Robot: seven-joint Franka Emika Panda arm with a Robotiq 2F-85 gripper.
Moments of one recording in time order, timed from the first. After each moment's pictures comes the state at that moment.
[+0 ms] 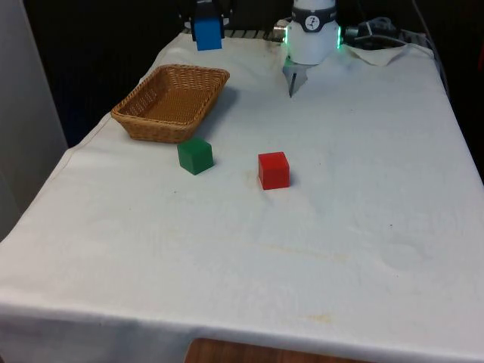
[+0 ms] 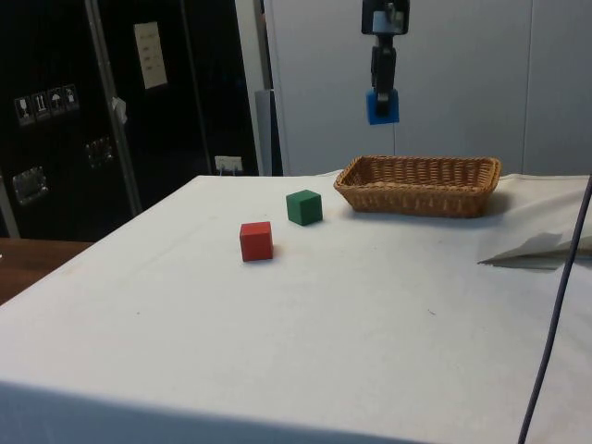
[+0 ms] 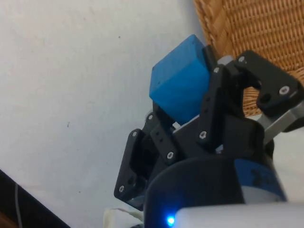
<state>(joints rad) 0.02 -0.26 -0.51 -2.54 -0.07 2.37 -0.69</state>
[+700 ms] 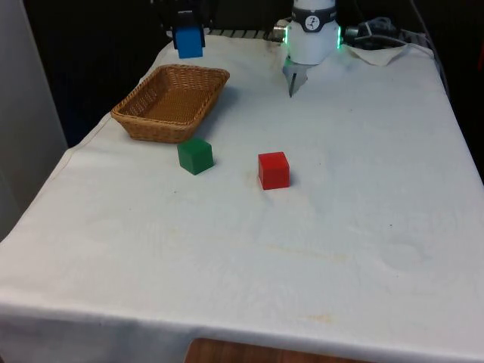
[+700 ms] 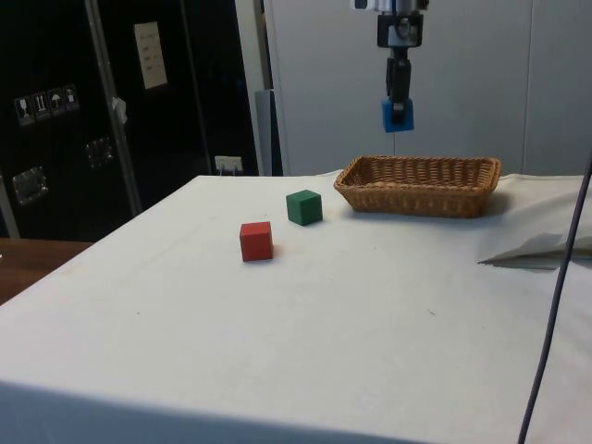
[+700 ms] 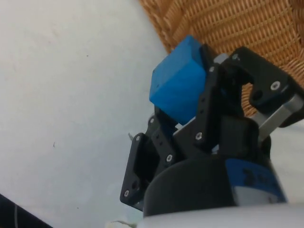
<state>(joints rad) 0.02 -0.19 -0.61 -2.53 -0.07 2.42 -0.79</state>
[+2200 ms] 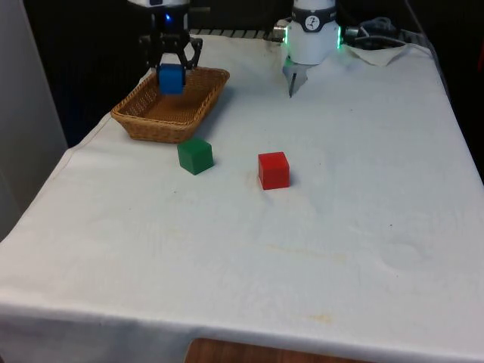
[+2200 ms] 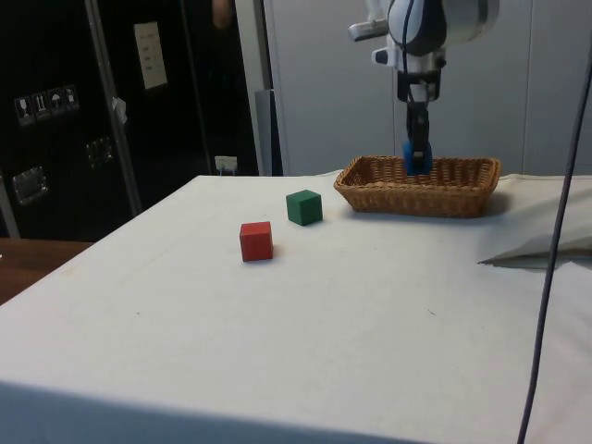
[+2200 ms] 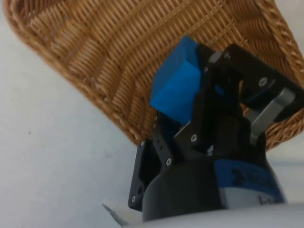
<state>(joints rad) 0.02 0.11 -0.69 -2.59 0.04 2.80 -0.93</state>
